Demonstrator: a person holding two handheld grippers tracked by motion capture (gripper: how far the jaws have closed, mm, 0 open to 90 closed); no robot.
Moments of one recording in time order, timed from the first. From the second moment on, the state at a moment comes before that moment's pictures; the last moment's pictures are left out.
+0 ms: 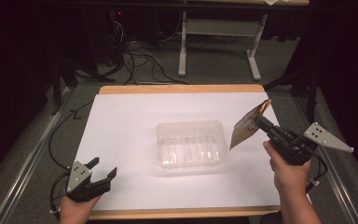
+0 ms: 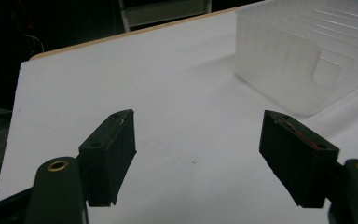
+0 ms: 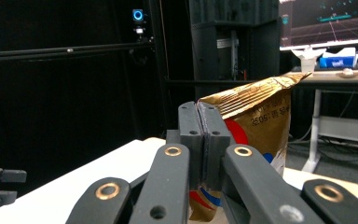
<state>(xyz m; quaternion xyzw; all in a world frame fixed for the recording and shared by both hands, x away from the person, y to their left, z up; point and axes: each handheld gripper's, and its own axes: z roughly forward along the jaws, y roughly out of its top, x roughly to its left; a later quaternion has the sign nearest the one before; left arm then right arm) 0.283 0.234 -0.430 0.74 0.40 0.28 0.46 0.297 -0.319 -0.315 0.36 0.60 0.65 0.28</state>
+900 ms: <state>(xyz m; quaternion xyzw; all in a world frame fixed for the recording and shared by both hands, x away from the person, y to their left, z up) 0.283 0.236 -0.429 0.74 0.40 0.28 0.46 0.325 -0.228 -0.304 0.30 0.63 0.68 0.23</state>
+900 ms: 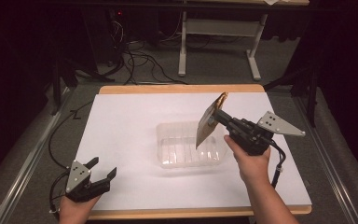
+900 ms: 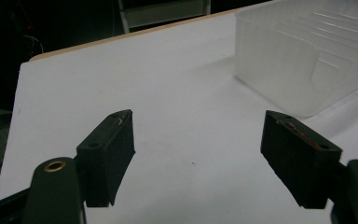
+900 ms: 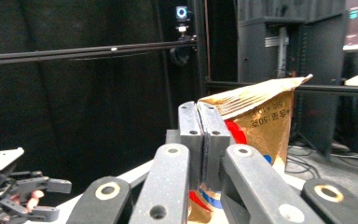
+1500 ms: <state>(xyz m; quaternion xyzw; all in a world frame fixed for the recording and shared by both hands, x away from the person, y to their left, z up) 0.282 0.237 -0.429 0.73 0.40 0.29 0.46 0.337 -0.171 -0.309 0.28 0.65 0.68 0.19</state>
